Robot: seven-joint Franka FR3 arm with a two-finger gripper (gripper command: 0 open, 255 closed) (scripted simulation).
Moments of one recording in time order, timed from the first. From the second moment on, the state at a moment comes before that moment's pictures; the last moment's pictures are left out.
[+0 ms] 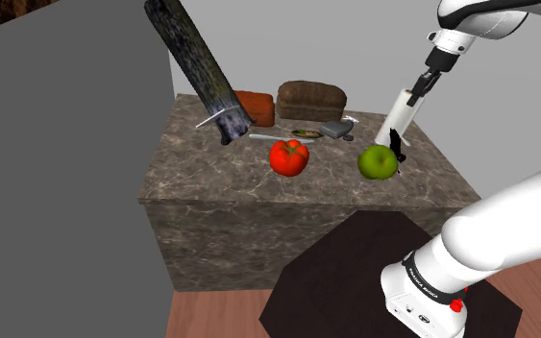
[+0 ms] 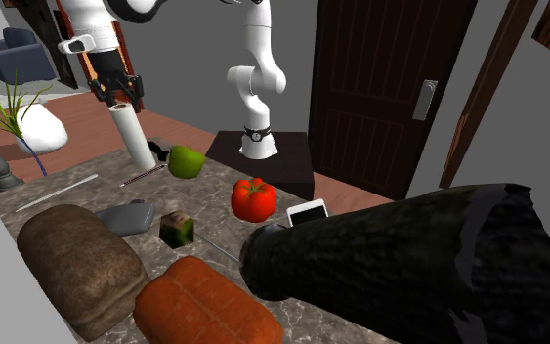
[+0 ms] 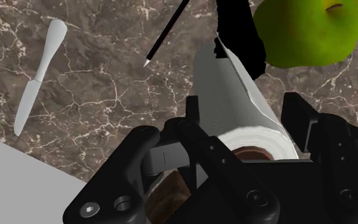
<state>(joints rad) -0.30 -0.16 -0.48 -2.07 -0.03 1.88 -0.84</state>
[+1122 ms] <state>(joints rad) -0.30 -0.11 -0.49 -2.18 -0.01 2.02 -0.85</state>
